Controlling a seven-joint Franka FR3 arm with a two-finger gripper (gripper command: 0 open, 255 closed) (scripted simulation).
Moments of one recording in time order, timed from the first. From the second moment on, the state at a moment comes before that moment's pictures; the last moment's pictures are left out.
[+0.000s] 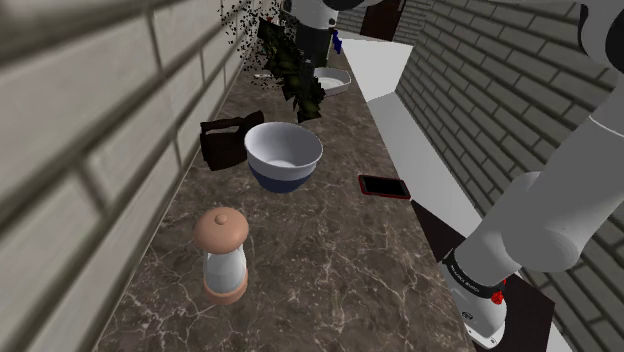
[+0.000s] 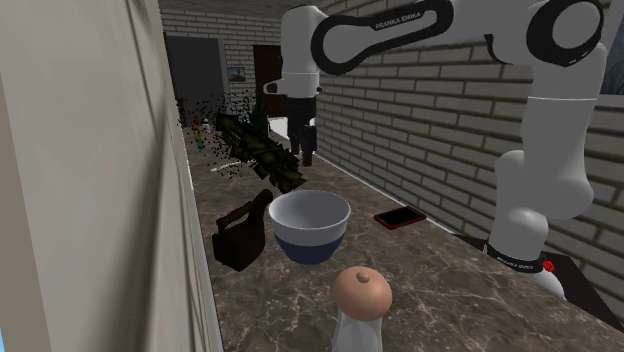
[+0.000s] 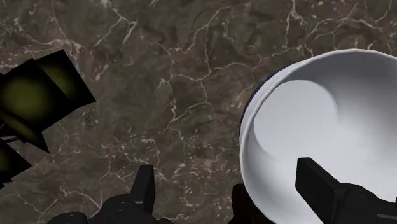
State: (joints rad) arm 0.18 0.03 0.09 -1.81 -0.03 1.85 -0.49
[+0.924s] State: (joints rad) arm 0.30 0.44 0.18 -1.39 -0.11 1.79 -0.63
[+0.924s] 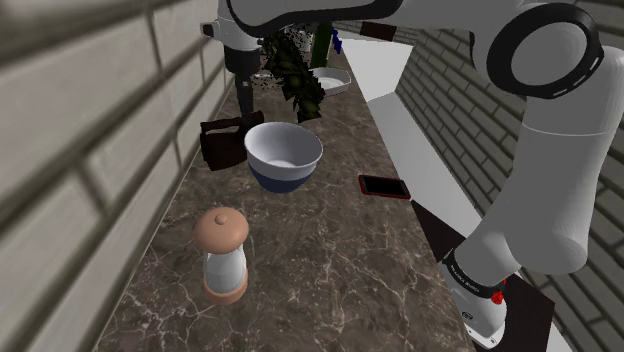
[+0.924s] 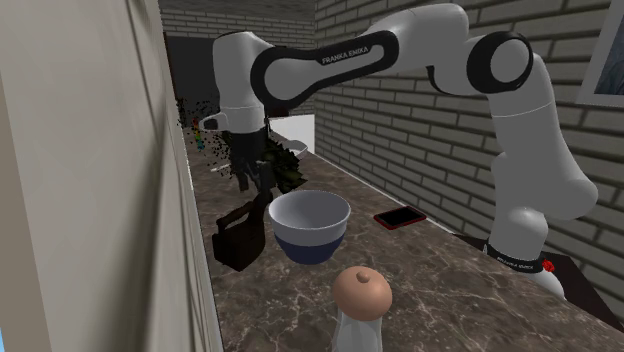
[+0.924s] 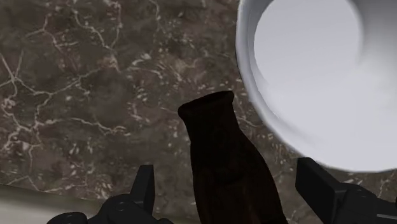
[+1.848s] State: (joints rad) arm 0.30 0.44 0.18 -1.43 -0.12 1.85 -0.62
